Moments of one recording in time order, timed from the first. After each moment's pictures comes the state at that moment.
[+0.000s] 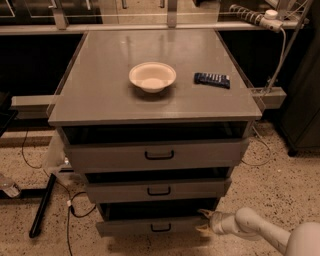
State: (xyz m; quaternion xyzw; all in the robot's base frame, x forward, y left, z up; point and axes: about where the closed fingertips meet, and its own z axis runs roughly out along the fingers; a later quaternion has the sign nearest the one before) arm 0.530 -0.214 0.176 -0.59 0.72 0.14 0.34
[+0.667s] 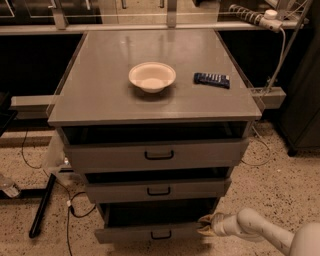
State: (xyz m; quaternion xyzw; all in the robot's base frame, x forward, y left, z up) arm 0.526 -0.215 0.184 -0.59 0.72 0.15 0.34
